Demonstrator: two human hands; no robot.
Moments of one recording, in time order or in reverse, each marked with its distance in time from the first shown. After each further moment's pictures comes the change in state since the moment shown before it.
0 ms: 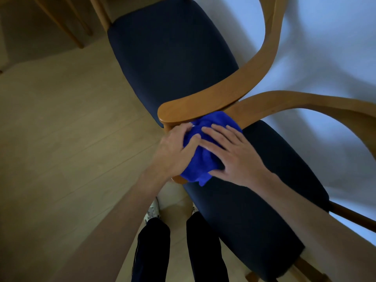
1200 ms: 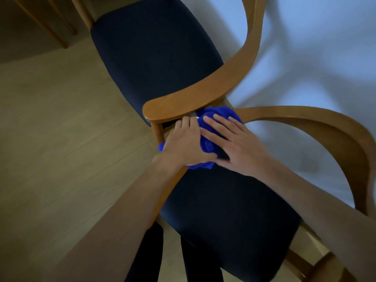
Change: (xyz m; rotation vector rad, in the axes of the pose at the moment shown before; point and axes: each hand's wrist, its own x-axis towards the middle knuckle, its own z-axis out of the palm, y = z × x) left_hand 0.029 0.032 0.038 0.556 -0.123 0.186; right_hand -0.016 0.030 -0.017 -0.078 -0.099 0.026
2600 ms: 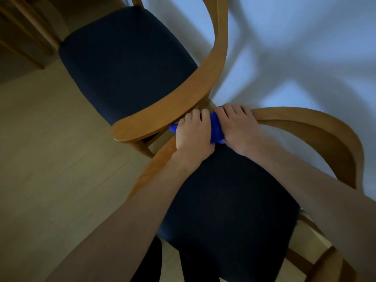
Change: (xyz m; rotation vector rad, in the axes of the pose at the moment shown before) left_hand 0.072 0.074 0.026 0.259 0.207 0.039; right_hand 0.008 0.073 -0.014 -0.108 -0.114 0.420
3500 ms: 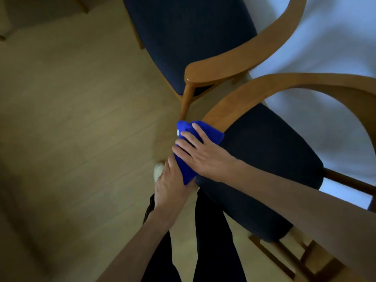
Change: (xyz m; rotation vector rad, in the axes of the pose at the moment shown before) left_hand -0.298 -0.109 -0.001 -0.395 -0.119 -0.581; right_hand -0.087 -0.253 -0.014 -0.196 -0.013 -0.750
